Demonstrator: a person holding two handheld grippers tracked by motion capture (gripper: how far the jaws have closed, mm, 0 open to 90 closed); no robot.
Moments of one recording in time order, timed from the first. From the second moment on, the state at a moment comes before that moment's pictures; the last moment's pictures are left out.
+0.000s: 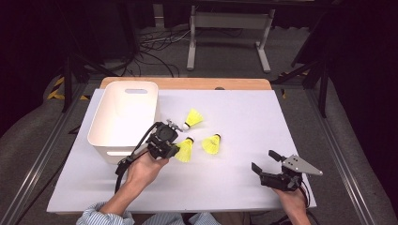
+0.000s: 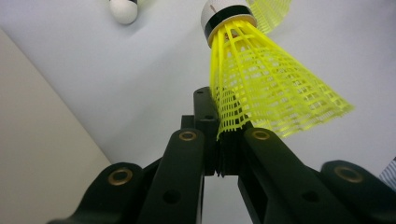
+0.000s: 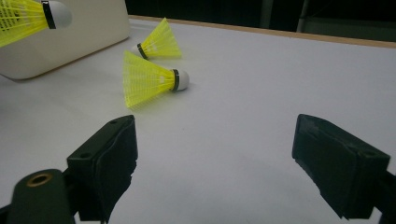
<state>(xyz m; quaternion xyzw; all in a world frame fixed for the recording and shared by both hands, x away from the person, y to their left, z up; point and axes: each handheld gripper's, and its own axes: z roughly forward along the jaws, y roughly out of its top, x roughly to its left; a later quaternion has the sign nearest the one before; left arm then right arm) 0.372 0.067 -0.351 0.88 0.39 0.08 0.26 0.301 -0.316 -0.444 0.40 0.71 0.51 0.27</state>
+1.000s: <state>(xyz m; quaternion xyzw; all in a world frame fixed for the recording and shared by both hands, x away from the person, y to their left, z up) 0.387 0.081 -0.331 0.87 0.40 0.06 0.27 0.302 -0.315 -0.444 0.41 0.71 0.51 0.26</state>
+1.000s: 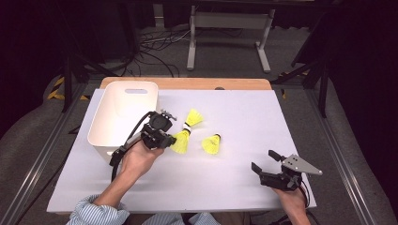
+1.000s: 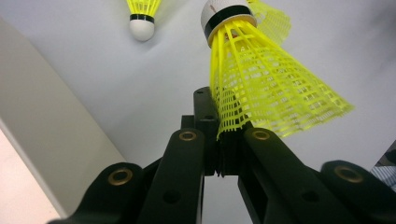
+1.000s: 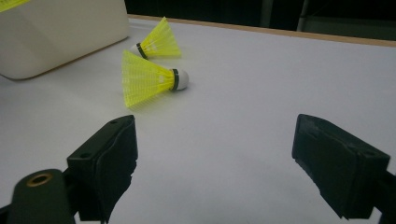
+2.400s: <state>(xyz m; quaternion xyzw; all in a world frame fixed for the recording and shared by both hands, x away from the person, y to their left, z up) 0.410 0.099 -0.311 0.86 0.42 0.06 0.28 0.303 -0.315 -0.445 0.41 0.72 0.51 0.26</state>
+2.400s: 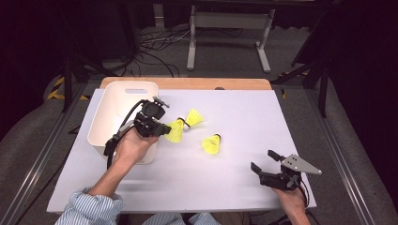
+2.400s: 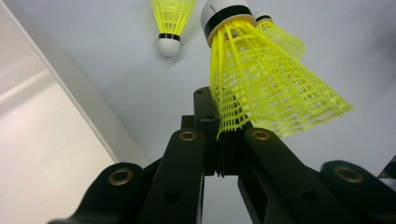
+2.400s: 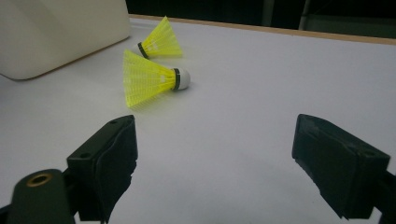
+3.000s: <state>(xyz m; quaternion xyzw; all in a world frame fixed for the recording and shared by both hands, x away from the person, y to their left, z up) 0.419 0.113 -0.301 0.85 0.43 0.06 0.29 0.303 -0.315 -0.445 0.41 0.71 0.51 0.26</state>
